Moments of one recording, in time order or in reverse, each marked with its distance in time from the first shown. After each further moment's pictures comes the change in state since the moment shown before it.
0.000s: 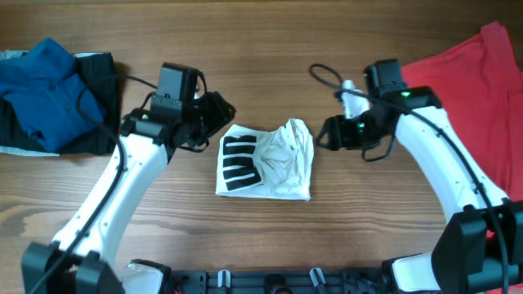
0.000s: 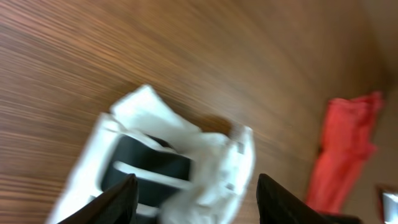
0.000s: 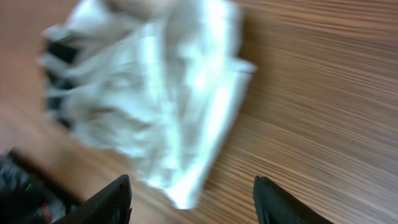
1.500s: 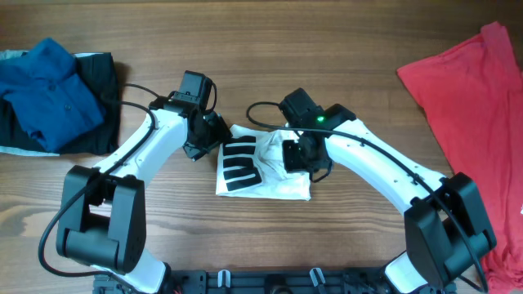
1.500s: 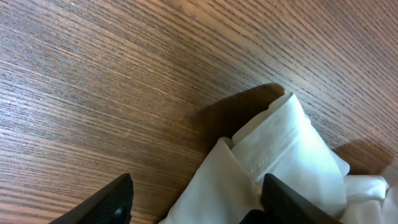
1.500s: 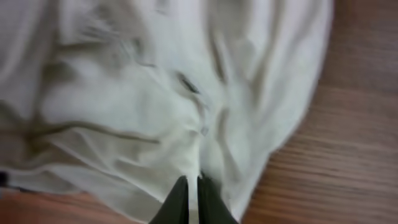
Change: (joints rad) left arm 0.006 0.285 0.000 -0.072 -0.108 0.066; right arm 0.385 0.124 -0.009 0.079 0.330 0.437
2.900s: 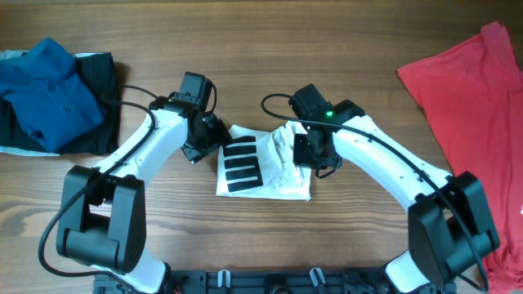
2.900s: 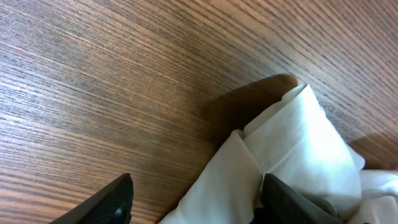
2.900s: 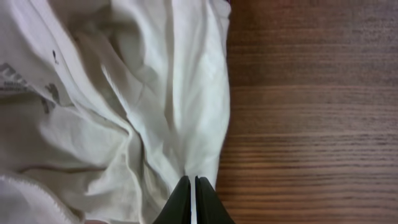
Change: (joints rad) left arm 0.000 0.001 0.000 -0.033 0.000 0.009; right arm -0.055 0.001 -0.002 -0.049 0.092 0.135
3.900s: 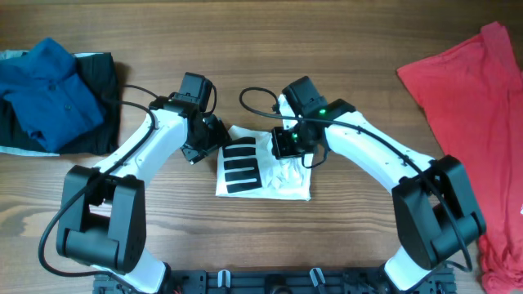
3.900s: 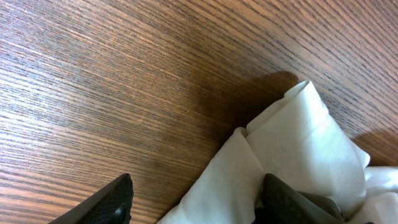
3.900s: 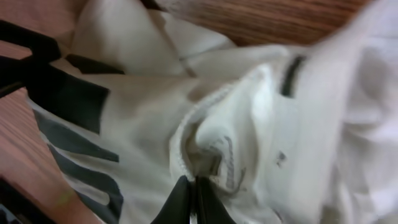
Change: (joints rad) left arm 0.000 0.000 0.000 -0.011 0.000 0.017; right arm -0.024 0.077 0.001 0.262 -0.332 -0.258
